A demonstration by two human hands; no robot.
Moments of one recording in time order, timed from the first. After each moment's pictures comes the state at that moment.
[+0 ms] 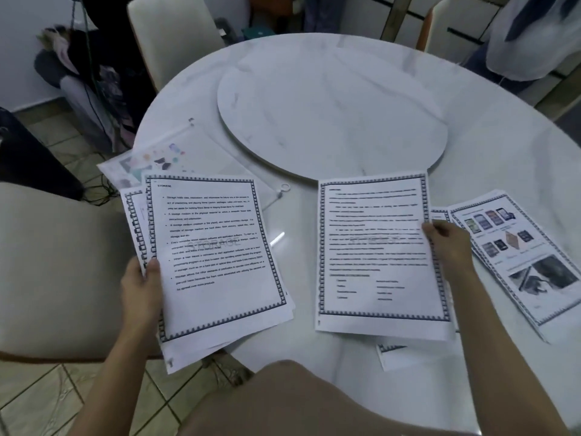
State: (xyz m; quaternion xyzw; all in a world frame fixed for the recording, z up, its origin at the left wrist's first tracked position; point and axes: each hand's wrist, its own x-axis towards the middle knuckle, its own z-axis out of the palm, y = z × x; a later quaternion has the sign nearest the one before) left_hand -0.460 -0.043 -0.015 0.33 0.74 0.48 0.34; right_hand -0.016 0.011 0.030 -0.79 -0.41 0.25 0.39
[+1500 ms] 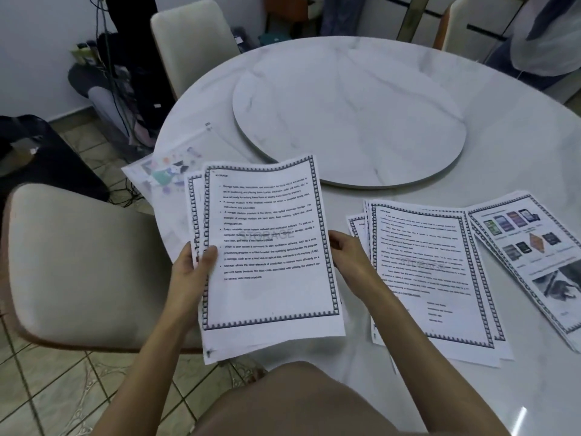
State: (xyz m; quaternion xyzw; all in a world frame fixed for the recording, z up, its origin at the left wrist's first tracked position) left_hand -0.418 -0.045 0.014 0.37 0.60 0.53 0.47; right_hand -0.176 0.000 0.015 -0.58 -0.46 0.56 0.37
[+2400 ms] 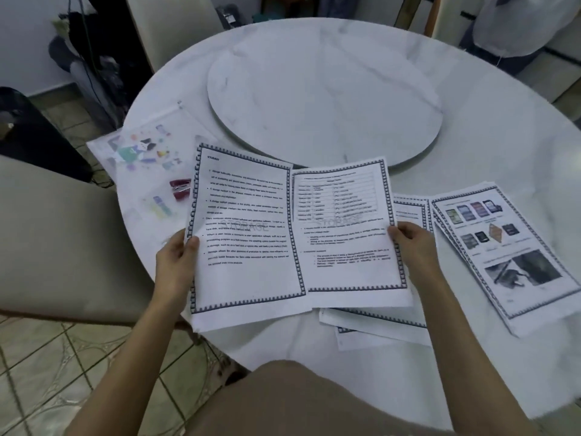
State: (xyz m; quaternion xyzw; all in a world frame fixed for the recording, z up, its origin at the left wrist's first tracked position) left_hand -0.351 -0.061 0.012 0.35 0.66 0.50 0.44; right_hand -0.001 -0.012 0.017 -0.74 -0.42 0.37 0.38
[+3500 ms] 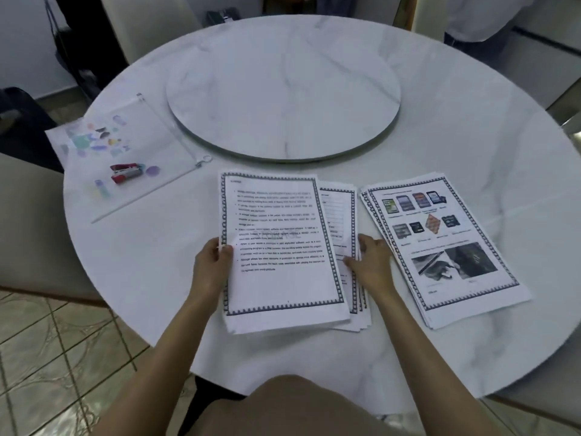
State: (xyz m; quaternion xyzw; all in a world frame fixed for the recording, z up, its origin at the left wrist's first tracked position) left_hand -0.144 -0.085 0.005 0.35 0.73 0.41 0.42; right_hand 0.109 -0.044 -0.021 -0.74 -0.55 0.33 0.20
